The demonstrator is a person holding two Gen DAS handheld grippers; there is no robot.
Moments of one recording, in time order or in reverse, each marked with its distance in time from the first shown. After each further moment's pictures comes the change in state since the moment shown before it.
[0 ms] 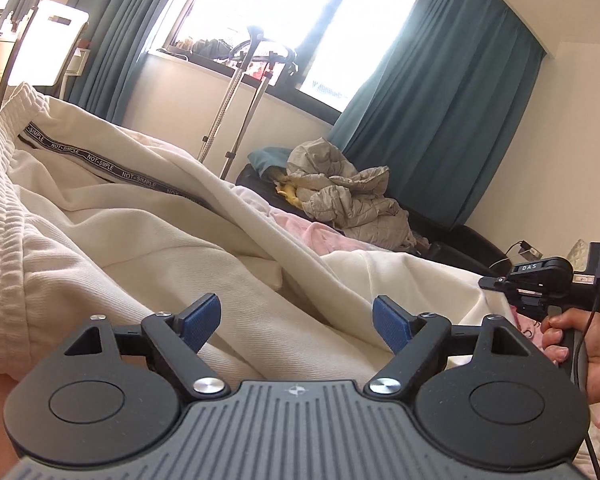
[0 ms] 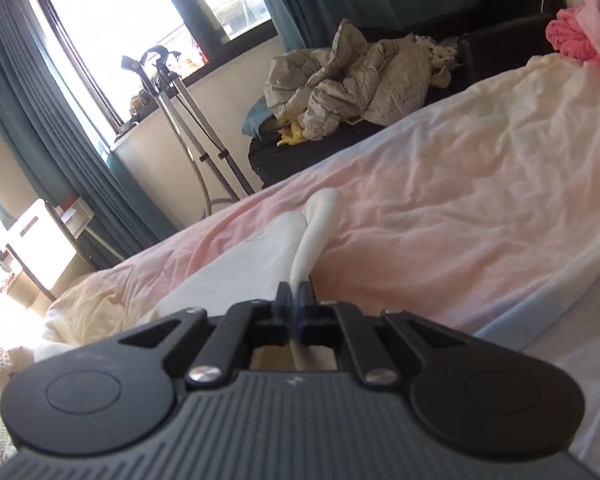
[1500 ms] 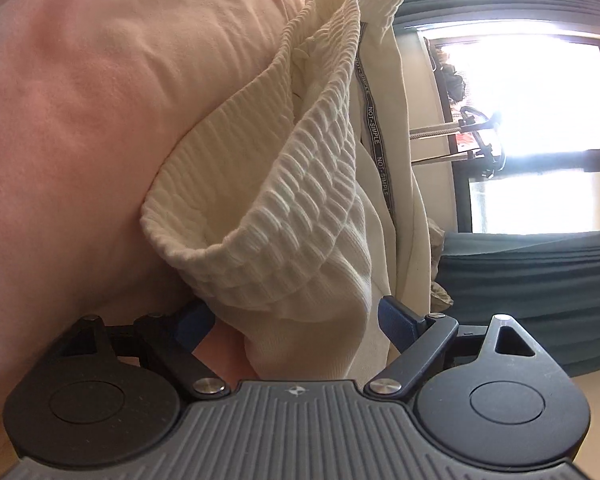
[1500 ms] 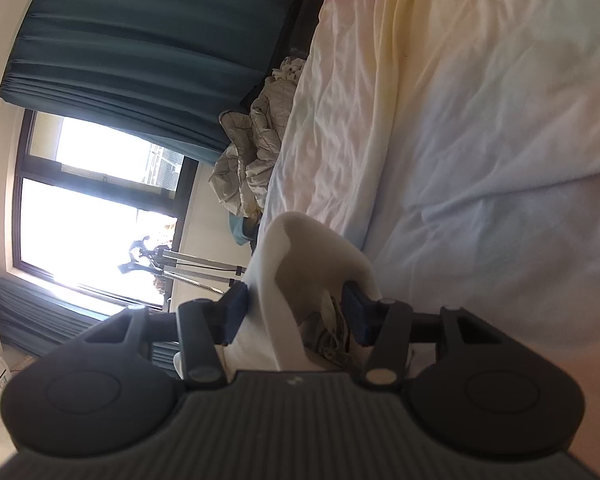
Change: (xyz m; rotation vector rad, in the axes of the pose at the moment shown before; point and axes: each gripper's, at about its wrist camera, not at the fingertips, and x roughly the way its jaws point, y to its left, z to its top) left arm 0.000 0.145 -0.020 -1.003 0.059 0.170; right arm -0.105 -0.199 -0.074 0.755 -0.138 0.152
